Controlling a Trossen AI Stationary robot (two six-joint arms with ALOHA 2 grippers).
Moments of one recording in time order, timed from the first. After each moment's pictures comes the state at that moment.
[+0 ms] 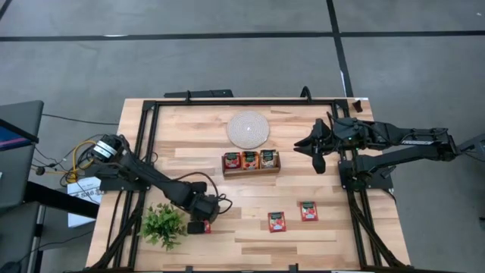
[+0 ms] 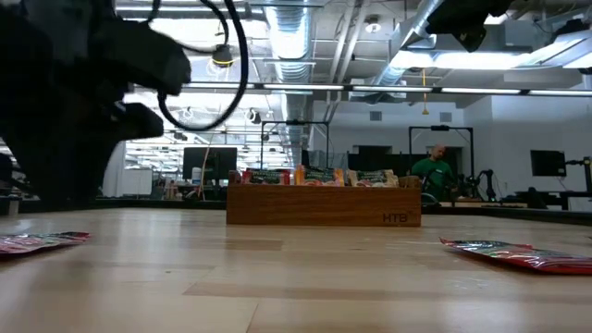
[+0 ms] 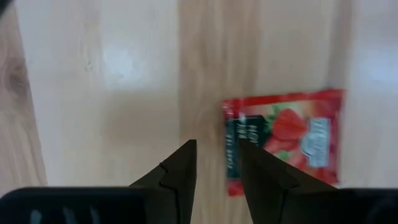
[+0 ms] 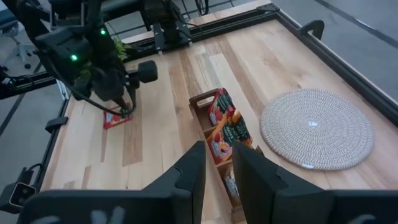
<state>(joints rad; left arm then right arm) -0.47 1.72 1.03 -0.67 -0.02 -0.49 -0.01 0.81 0.87 -0.56 0.05 0.21</state>
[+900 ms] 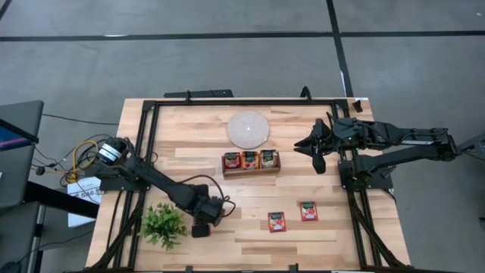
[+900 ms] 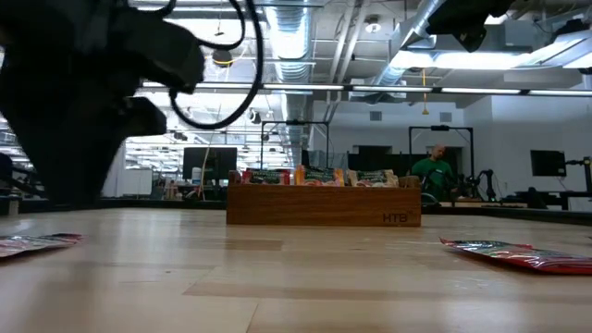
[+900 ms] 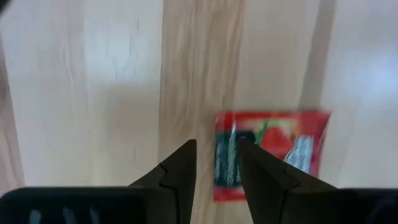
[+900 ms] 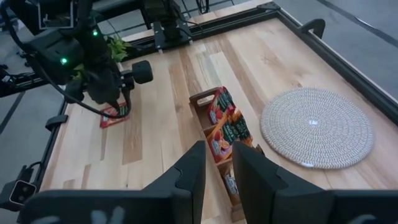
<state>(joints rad) -0.47 1.78 1.13 -0.73 0.01 -0.58 -0.01 0.81 0.87 -0.57 0.05 0.21</state>
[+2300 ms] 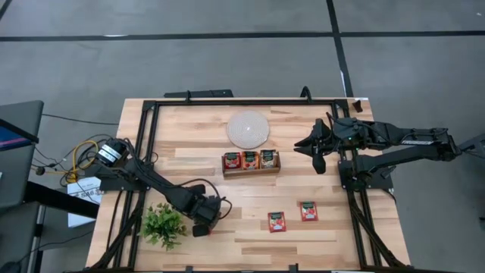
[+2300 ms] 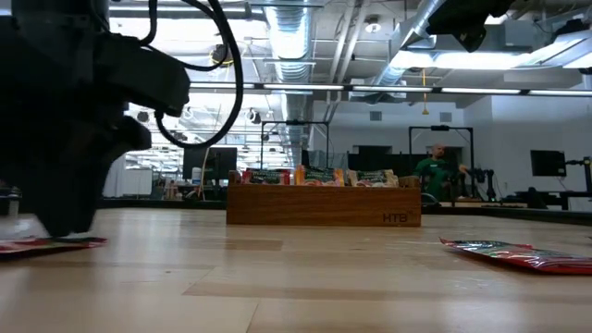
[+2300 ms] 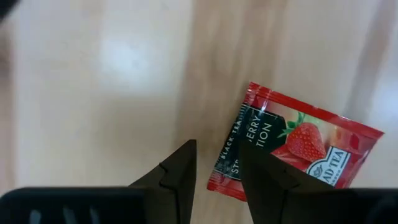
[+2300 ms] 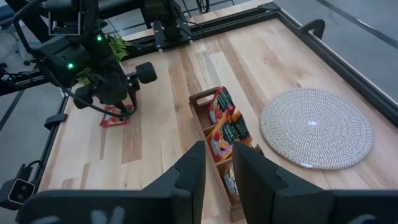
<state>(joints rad) -0.50 1.78 1.04 -0.63 -0.08 -0.68 -0.01 0.81 0.87 -0.57 0.05 0.20</state>
